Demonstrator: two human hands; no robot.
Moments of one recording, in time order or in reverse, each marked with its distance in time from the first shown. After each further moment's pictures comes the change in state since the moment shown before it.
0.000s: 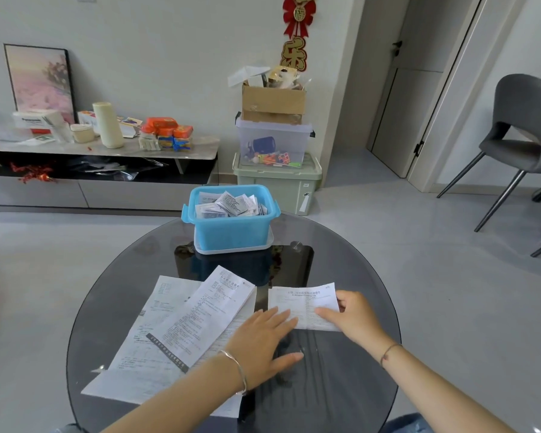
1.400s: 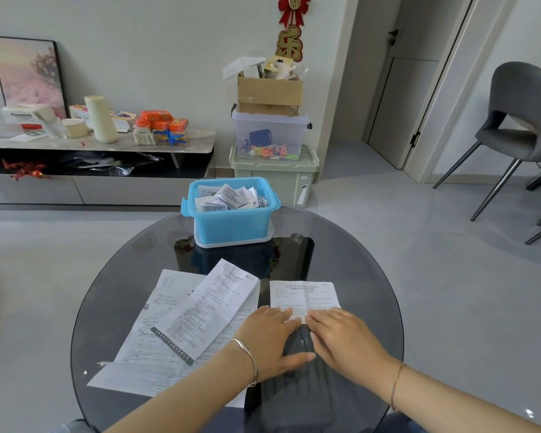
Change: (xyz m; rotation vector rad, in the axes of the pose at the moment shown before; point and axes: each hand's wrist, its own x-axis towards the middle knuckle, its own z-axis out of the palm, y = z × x) left_hand -0.005 0.010 -0.011 0.130 -0.089 0.031; right_hand -0.048 0.003 0.025 -0.786 0.131 -0.817
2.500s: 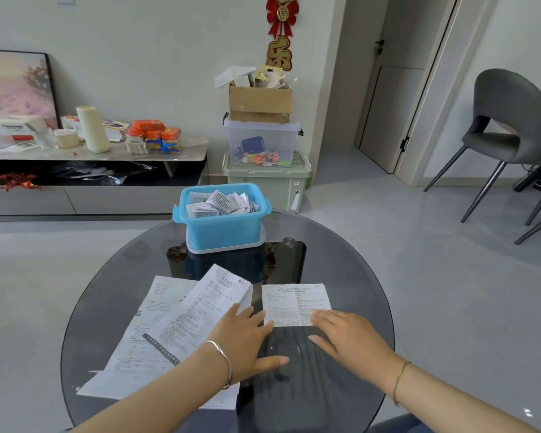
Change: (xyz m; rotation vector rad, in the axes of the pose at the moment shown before) left_hand -0.008 -0.019 -0.003 0.266 -0.091 -0.018; right_hand -0.009 0.021 -0.002 -0.110 -0.054 0.042
